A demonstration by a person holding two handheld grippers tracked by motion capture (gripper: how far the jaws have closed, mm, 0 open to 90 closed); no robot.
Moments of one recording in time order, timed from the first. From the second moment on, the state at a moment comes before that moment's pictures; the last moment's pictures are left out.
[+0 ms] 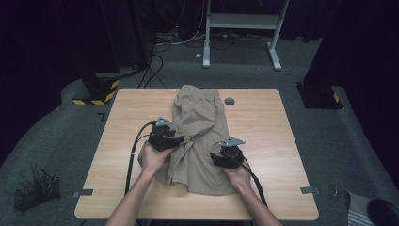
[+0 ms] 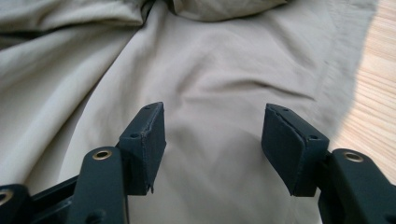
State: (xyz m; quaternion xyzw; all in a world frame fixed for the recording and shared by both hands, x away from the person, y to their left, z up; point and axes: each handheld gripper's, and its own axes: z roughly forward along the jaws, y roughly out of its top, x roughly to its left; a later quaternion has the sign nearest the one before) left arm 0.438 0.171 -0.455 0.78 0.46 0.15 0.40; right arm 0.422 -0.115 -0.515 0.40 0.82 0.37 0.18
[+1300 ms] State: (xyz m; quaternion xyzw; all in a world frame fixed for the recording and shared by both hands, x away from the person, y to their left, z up) left arm 0.393 0.163 -0.459 0.81 0.41 0.10 0.40; right arm 0.392 -0.132 -0.515 0.38 0.83 0.36 0.18
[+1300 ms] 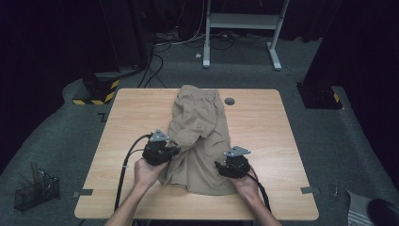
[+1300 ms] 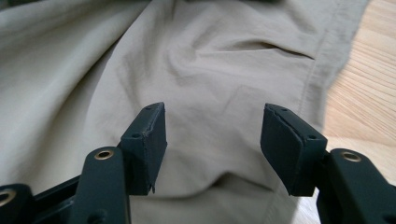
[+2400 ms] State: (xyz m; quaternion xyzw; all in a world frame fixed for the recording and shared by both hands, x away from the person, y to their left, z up) left arm 0.424 0.121 -0.510 0.81 0.44 0.08 0.38; right arm 0.403 -0.128 -0.523 0.40 0.82 0.36 0.18
